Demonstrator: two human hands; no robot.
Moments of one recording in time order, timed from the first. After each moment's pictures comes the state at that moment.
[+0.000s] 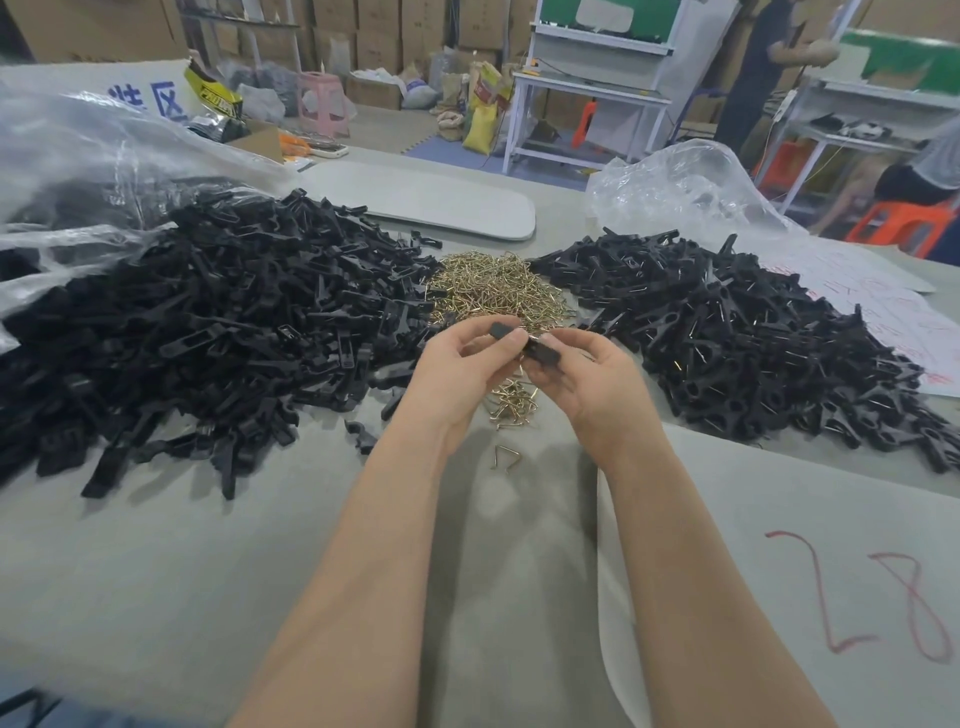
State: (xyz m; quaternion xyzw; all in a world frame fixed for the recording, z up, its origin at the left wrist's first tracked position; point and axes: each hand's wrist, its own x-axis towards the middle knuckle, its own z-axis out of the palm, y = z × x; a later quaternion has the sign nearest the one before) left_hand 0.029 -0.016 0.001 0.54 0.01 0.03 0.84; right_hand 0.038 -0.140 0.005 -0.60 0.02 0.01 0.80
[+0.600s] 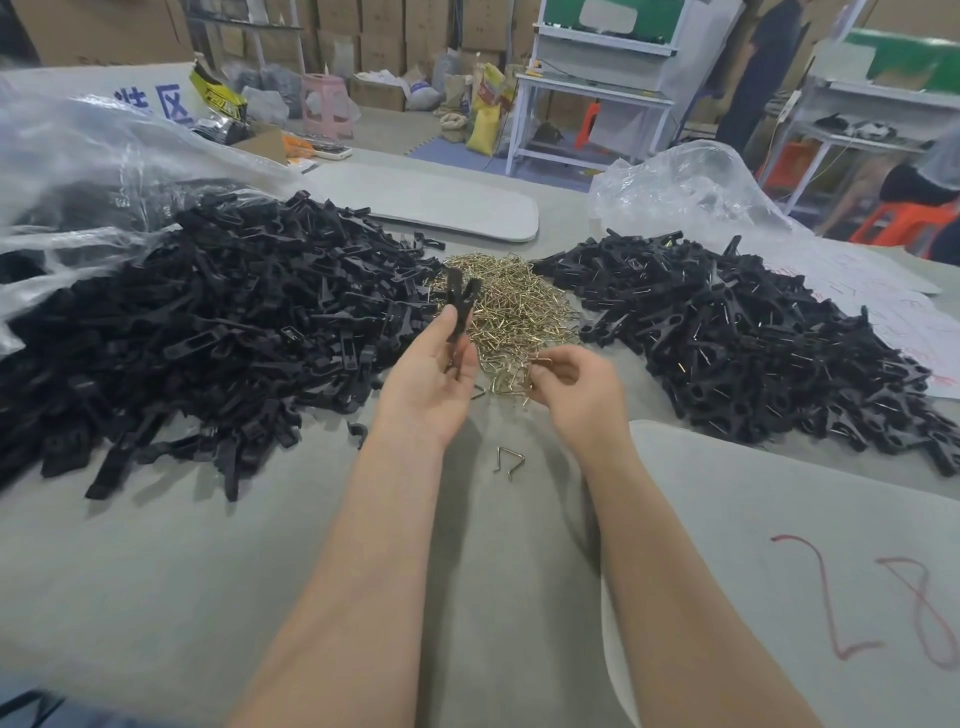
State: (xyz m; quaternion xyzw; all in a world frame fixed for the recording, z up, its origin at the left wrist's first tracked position) left_hand 0.030 -0.001 0.005 0.26 0.16 0.01 0.95; right_hand 0.047 -0.134 -0.018 -0.81 -0.02 -0.10 0.58
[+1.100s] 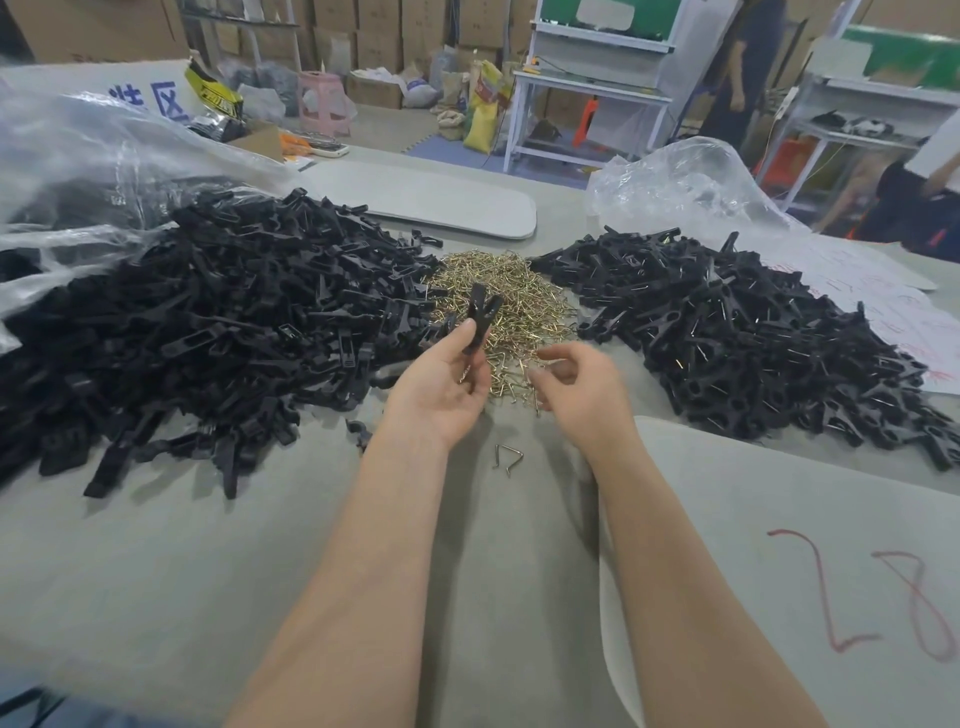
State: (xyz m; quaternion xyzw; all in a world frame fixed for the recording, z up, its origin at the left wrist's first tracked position) left_hand 0.033 -0.006 -0.002 0.29 0.18 -0.06 0.94; right_hand 0.047 -0.142 -0.016 -0.86 -0.04 -0.10 0.50
